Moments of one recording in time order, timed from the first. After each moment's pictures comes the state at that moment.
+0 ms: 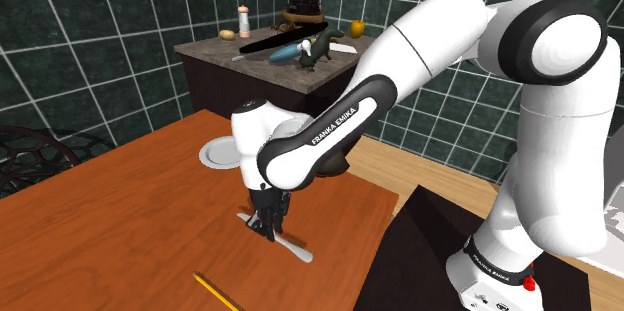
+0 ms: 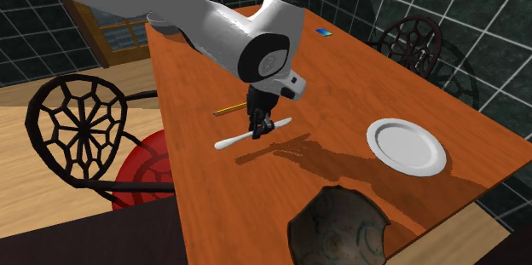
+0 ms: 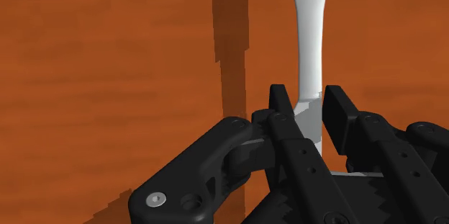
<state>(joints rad) 0.25 0.36 0.35 -2.05 0.00 2.22 0.48</state>
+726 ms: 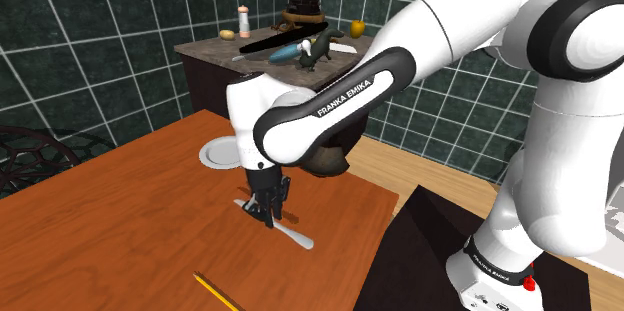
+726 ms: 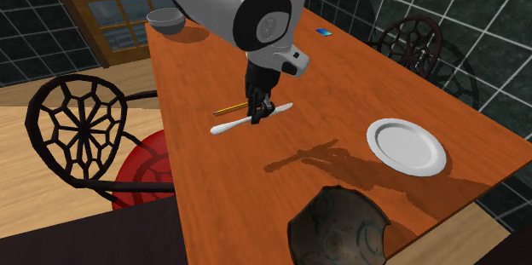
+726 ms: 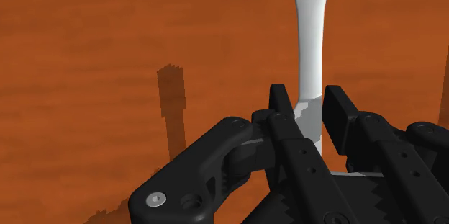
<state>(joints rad) 0.24 0.27 0.37 -2.01 0.03 2.10 0.47</state>
